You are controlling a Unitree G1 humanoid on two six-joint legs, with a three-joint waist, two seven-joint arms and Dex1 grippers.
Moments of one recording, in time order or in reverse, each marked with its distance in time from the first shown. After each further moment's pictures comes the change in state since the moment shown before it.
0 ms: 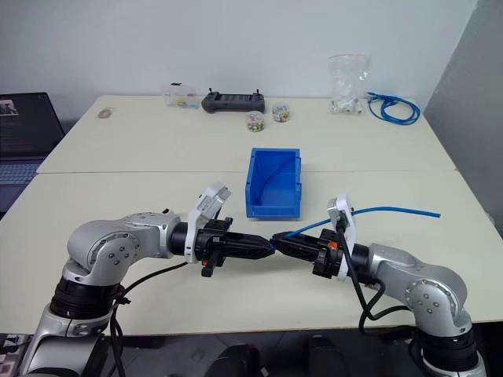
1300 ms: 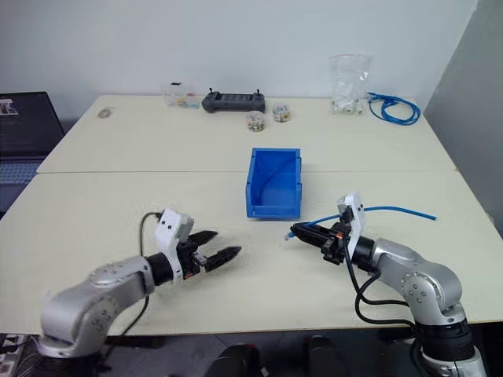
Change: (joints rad) left arm 0.518 -0.189 0.189 -0.227 0.418 -0.248 0.793; right arm -0.008 -0.010 0.050 0.181 -0.232 -0.149 0.062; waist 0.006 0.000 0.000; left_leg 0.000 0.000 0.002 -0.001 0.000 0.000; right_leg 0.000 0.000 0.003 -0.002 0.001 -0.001
